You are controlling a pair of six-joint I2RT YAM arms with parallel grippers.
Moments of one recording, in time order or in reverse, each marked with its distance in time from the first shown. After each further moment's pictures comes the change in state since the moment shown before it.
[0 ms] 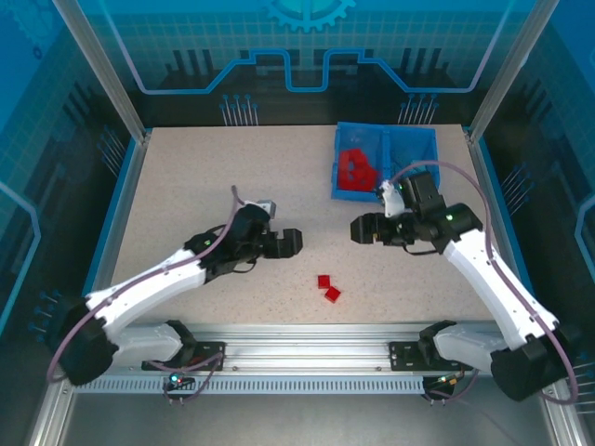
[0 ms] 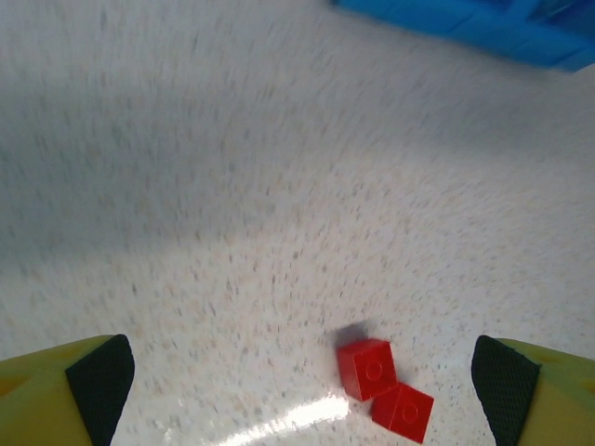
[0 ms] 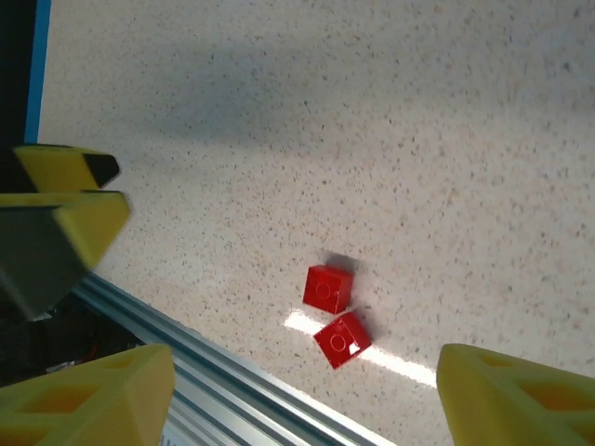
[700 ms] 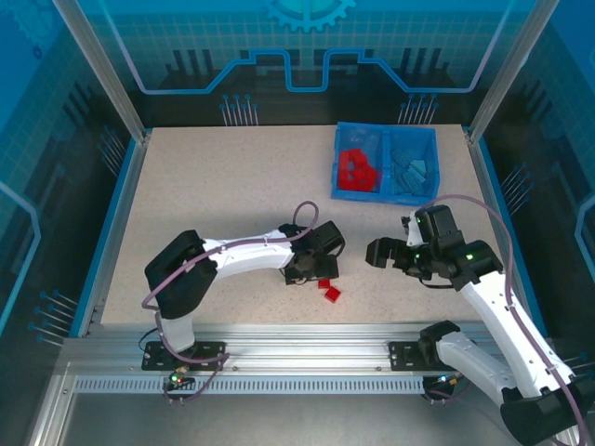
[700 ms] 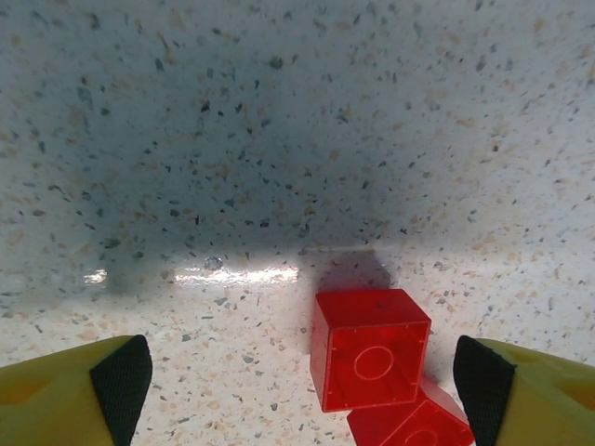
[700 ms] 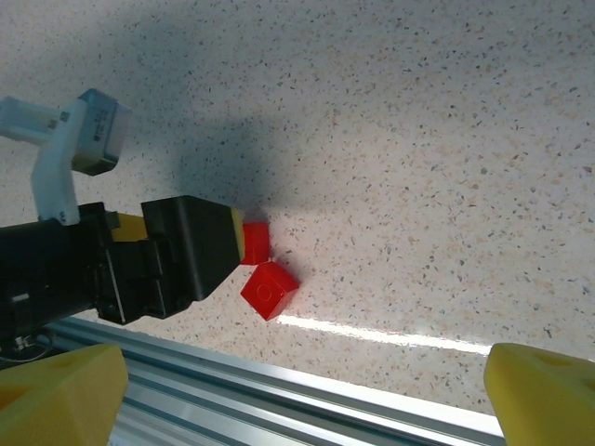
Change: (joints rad) left arm -0.187 0.557 0.339 -0.237 0.049 -0.322; right arm -0.043 -0.222 -0.156 -0.110 0.119 0.114
